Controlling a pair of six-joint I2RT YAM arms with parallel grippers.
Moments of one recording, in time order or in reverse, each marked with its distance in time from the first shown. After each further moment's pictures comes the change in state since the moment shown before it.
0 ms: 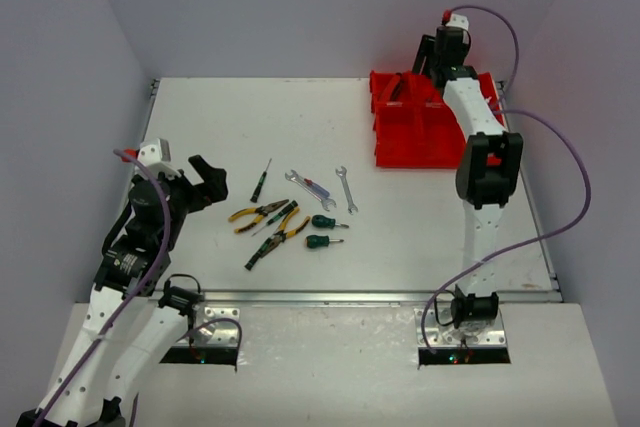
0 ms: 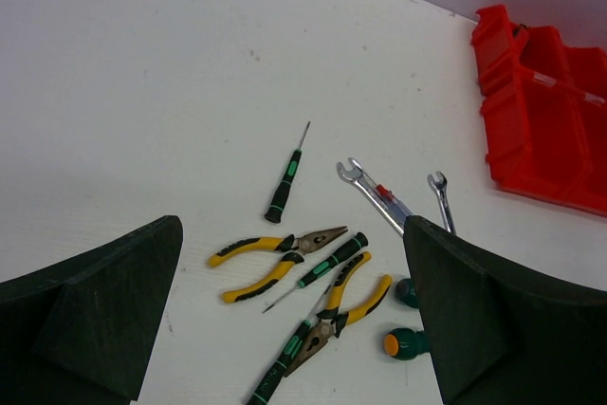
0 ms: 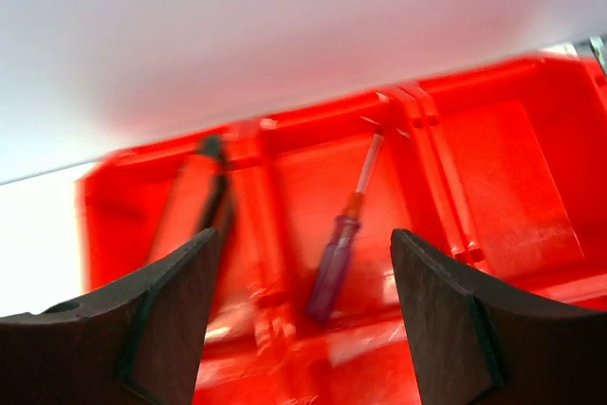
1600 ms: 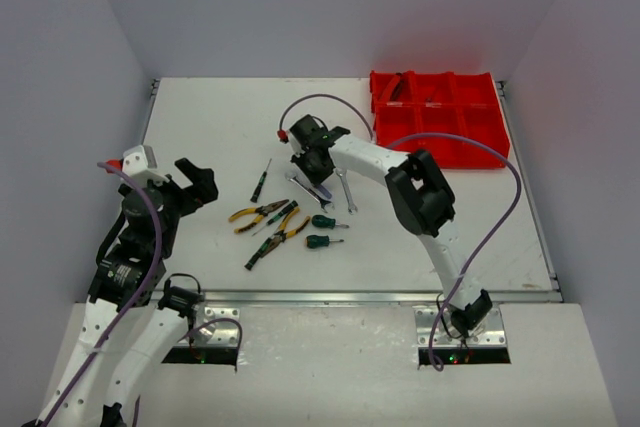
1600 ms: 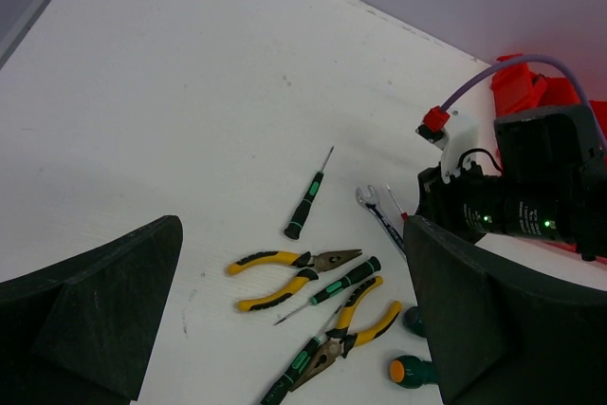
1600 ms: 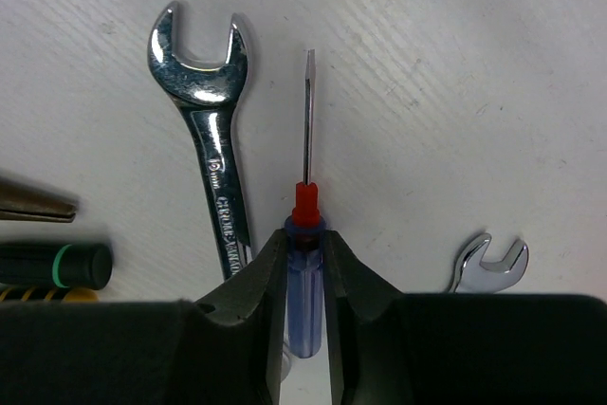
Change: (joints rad) left arm 0.000 -0.064 0.000 -0.033 -0.112 -0.034; right arm 0.658 -0.040 -0.319 -0.376 -0.202 -0.239
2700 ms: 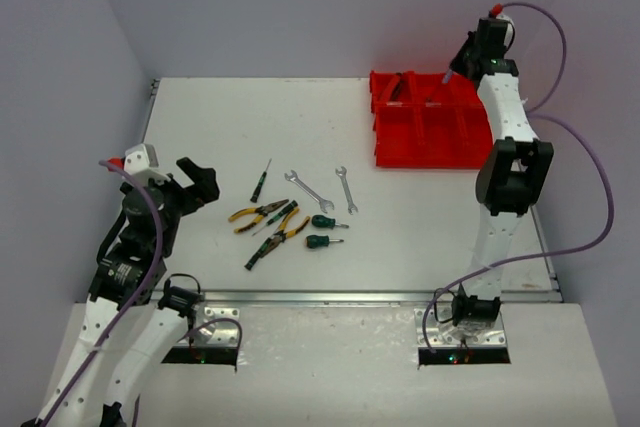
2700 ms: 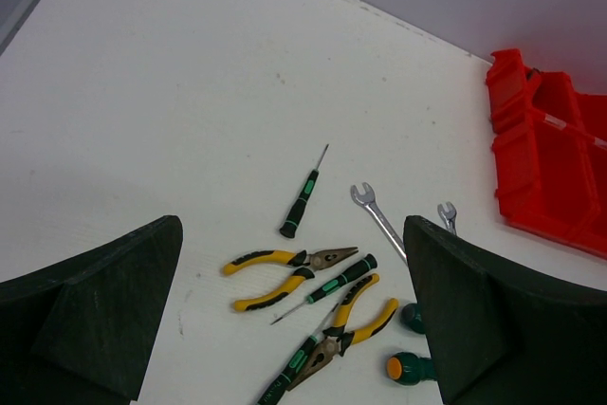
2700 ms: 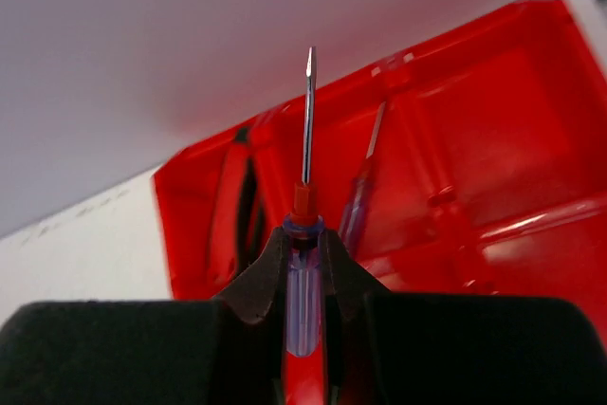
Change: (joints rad) left arm 0.000 0.008 0.000 0.009 0.018 0.004; right arm -0.786 -0.107 0.288 0.231 0.004 0.480
